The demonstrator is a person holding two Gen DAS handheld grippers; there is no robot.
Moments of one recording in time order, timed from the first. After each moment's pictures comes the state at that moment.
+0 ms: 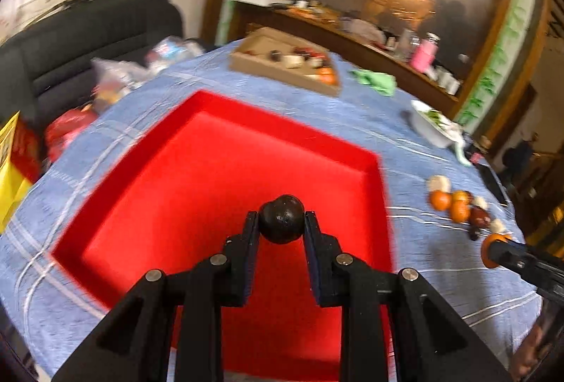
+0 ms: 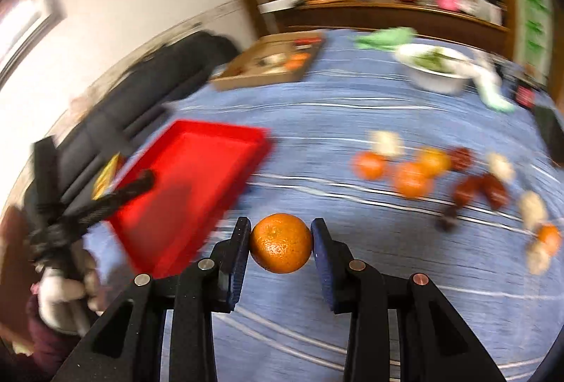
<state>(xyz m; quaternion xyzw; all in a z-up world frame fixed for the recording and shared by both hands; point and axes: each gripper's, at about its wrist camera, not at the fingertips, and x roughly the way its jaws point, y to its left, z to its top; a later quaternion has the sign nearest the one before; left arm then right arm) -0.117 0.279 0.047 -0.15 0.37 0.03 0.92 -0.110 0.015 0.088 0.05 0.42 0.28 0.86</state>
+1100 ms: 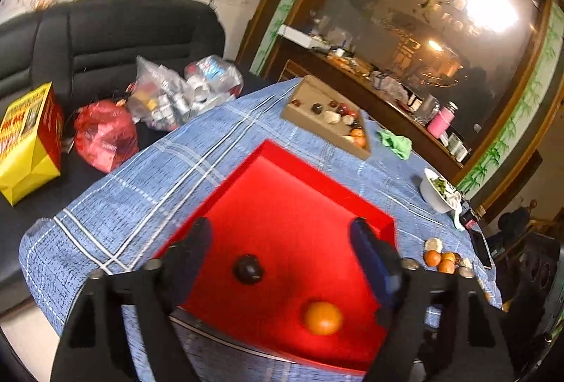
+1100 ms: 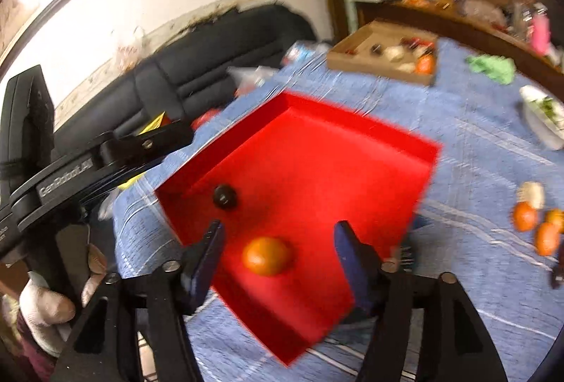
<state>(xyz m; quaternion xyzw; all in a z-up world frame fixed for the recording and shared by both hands) -0.160 0.334 0.091 -0.23 0.29 0.06 0.92 -0.127 0.156 0.083 -0.02 0.39 0.35 0.85</state>
